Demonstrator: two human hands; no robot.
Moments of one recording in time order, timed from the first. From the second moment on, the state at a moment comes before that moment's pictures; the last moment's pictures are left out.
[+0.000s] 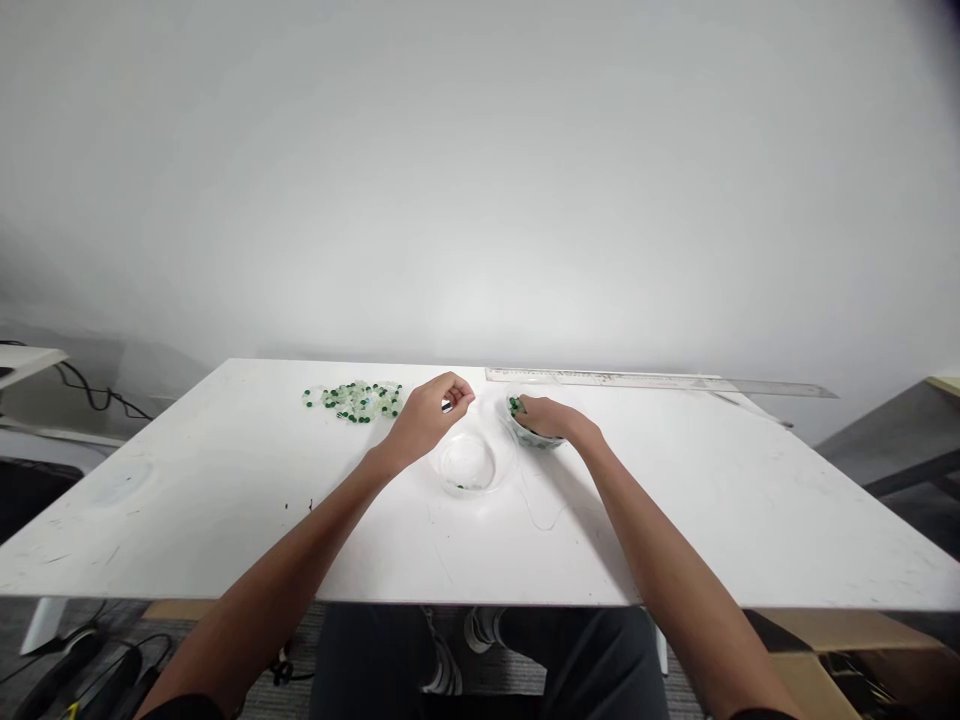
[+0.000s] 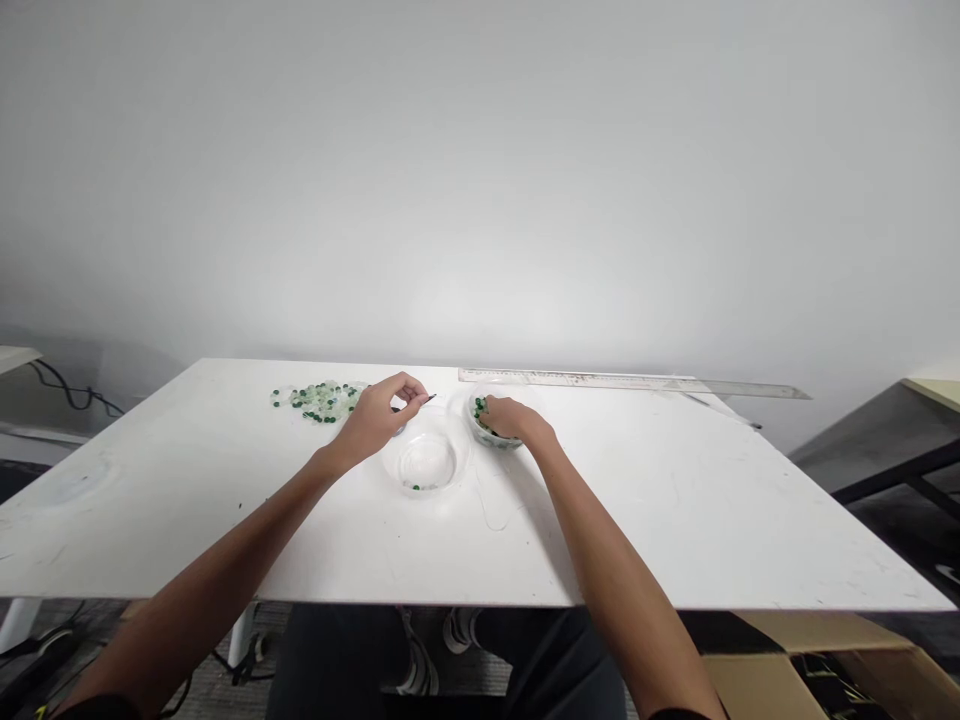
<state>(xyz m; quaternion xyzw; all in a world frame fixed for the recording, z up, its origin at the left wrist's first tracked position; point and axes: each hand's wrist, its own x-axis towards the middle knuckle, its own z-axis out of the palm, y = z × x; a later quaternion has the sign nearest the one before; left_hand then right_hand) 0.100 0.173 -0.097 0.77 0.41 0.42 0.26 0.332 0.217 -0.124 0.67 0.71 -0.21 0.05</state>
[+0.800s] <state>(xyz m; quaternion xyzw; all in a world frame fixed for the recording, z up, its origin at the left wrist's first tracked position) 0.100 0.174 -0.096 0.77 0.40 0.41 0.26 0.331 0.202 -0.120 0.66 0.72 -0.14 -0.19</state>
